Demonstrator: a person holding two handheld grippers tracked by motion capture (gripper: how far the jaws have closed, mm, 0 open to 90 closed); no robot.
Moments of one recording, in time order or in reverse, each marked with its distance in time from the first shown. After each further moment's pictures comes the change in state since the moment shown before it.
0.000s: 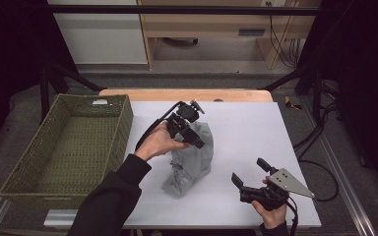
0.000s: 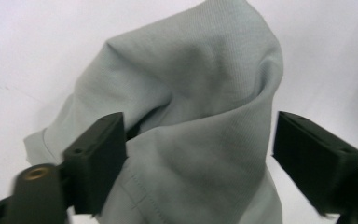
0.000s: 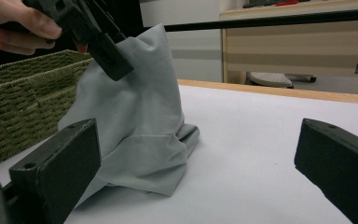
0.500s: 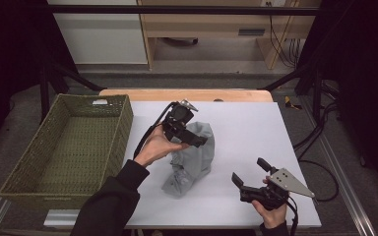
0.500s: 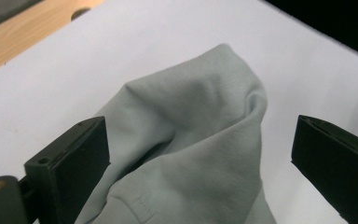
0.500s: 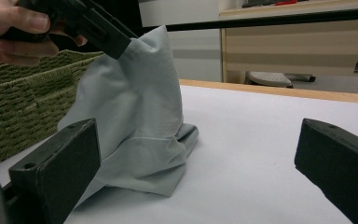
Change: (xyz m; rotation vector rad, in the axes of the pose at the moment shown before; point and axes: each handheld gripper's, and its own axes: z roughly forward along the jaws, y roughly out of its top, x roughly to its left) left arm 0.002 -0.022 -0.007 -0.310 -0.013 -0.027; right arm -0.001 0.000 0.001 -0.011 0.004 -0.002
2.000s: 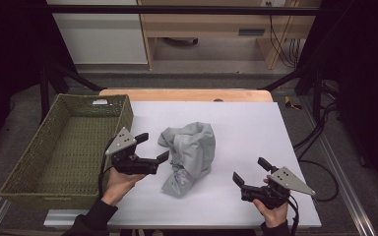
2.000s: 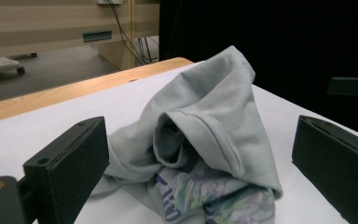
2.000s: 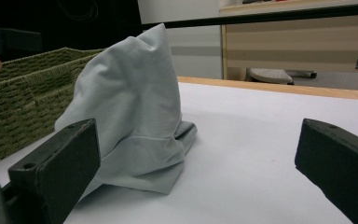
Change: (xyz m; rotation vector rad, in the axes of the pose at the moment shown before) left arm -0.002 -0.135 -0.078 -0.507 0.097 -0.081; right arm -0.004 0.001 0.000 0.025 -0.001 0.001
